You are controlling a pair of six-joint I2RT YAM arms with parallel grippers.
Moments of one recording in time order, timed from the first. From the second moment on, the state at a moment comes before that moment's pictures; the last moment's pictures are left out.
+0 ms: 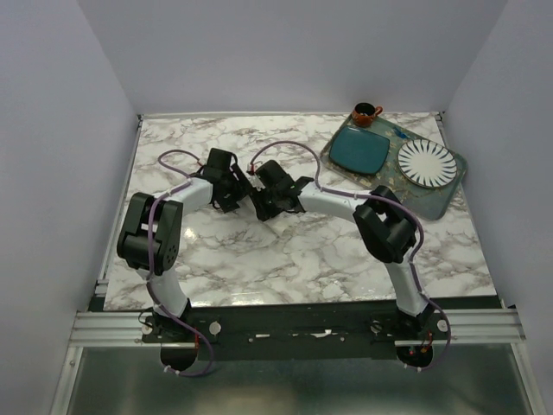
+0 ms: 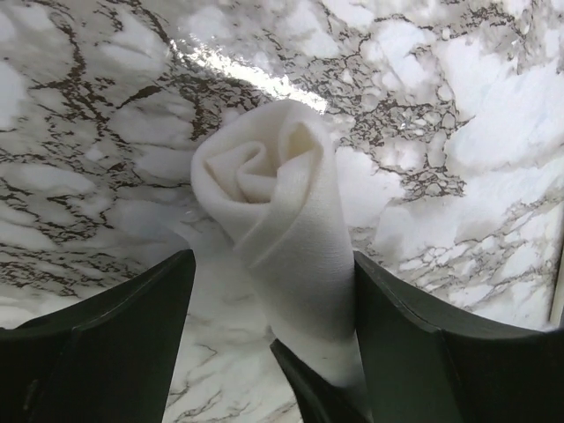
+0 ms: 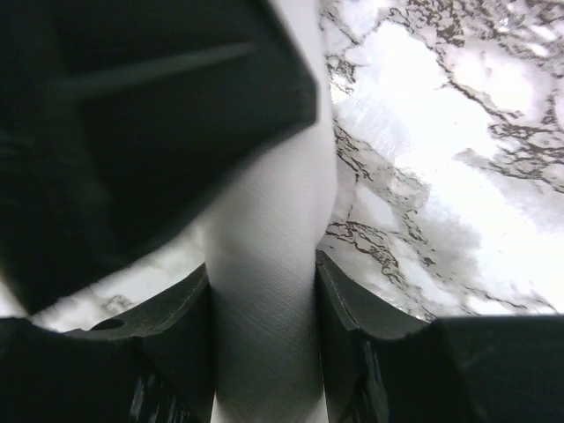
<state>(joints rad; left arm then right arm) -0.28 1.78 1.07 -0.23 0.13 -0.89 0.84 2.16 1.57 -0.32 0.02 0.18</state>
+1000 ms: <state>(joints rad) -0.32 1.73 1.07 -0.23 0.15 -0.89 0.63 2.22 1.55 -0.22 -0.65 0.45</state>
